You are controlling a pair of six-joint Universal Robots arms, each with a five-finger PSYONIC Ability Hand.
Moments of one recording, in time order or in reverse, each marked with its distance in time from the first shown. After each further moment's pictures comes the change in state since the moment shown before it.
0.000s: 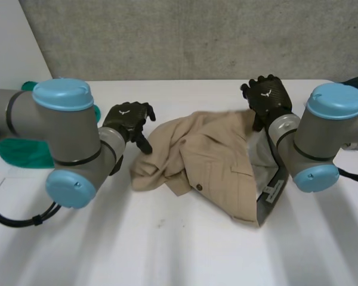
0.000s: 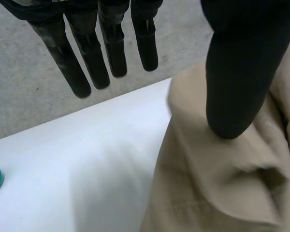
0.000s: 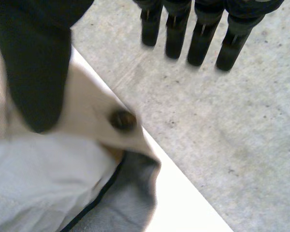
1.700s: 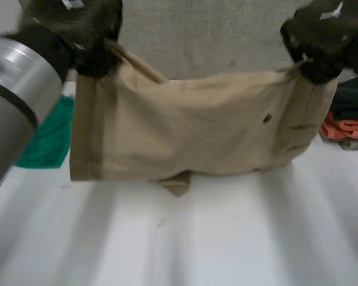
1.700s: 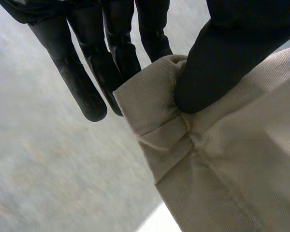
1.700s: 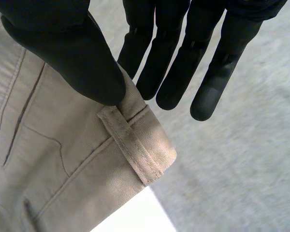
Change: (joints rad) left arm -0.081 0.585 -0.096 -0.116 -0.051 0.409; right arm -0.020 -0.625 -0.059 0.753 -0.081 -0.137; left_hand 0.654 0.672 0.652 0.668 0.621; right_hand 0.814 0.864 0.858 0.865 0.837
